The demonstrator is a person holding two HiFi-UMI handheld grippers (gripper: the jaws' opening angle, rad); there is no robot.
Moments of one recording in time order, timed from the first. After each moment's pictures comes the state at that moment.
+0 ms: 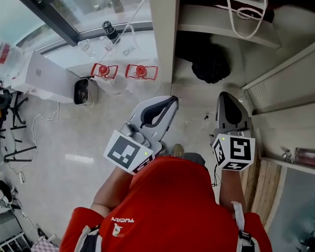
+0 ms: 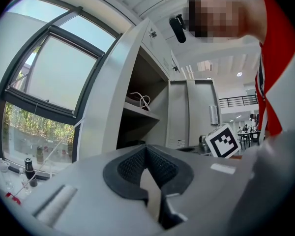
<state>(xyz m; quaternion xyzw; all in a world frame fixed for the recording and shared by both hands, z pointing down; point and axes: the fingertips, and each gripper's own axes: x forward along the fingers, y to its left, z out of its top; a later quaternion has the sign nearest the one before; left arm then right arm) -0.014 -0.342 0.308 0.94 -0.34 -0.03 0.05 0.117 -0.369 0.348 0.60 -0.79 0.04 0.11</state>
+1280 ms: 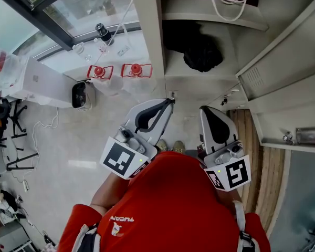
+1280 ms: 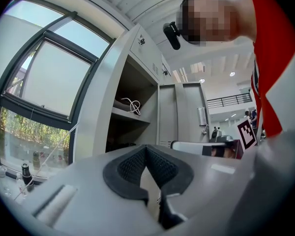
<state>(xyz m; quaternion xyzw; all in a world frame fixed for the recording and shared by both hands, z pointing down) -0.011 -0.304 0.300 0.95 -0.32 -0.04 0.02 0.060 -0.281 0.293 0.49 -0.87 0.00 -0.07</state>
